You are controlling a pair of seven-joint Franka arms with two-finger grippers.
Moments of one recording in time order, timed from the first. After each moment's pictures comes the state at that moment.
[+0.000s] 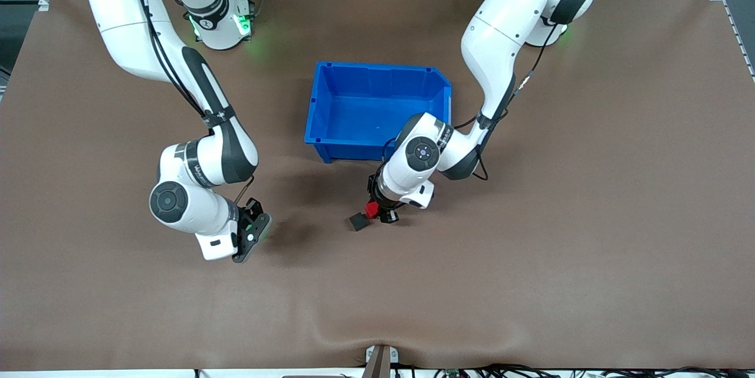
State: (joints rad) left arm -0.67 0.99 -0.04 -1.26 -0.26 2.48 -2.47; right arm 0.27 0.73 -0.02 -1.48 0.13 2.20 -0.88
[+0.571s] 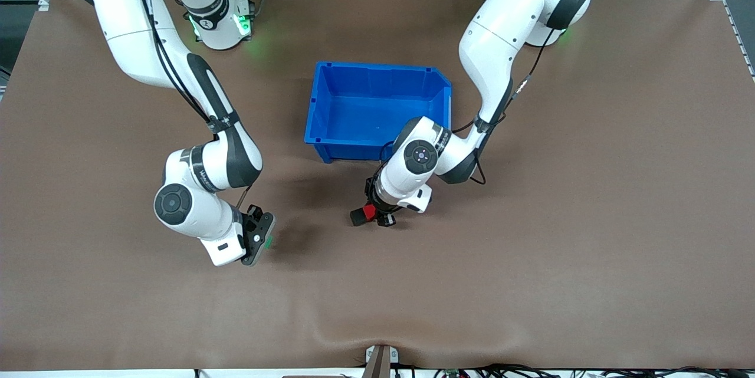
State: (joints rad) left arm -0.68 1.03 -0.04 -1.19 -0.26 2.48 -2.47; right arm 0.28 0.77 -0.02 -1.42 0.13 2.28 -1.04
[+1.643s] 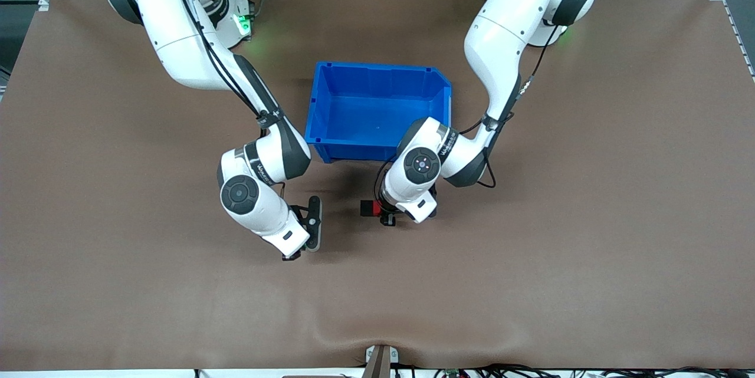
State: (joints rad) left arm -0.68 1.00 0.01 -1.15 -0.26 2.30 -2.07; right arm 0.42 0.88 -0.02 -1.30 0.09 2.26 -1.23
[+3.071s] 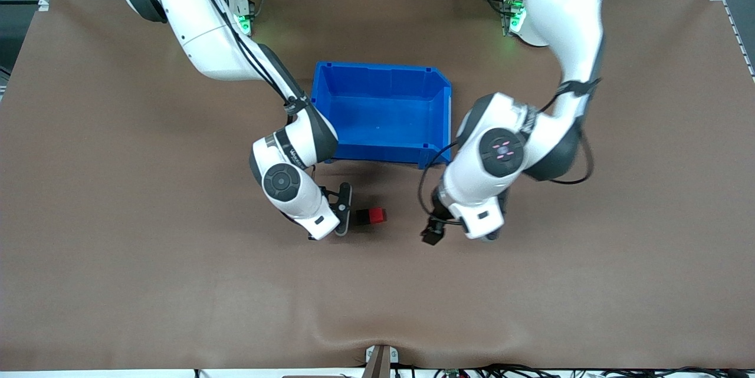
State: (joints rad) left arm -0.51 0.69 0.03 -1.14 -0.13 1.93 -1.55; right arm 0.53 0.89 -0.01 -1.31 0.09 2.26 -1.03
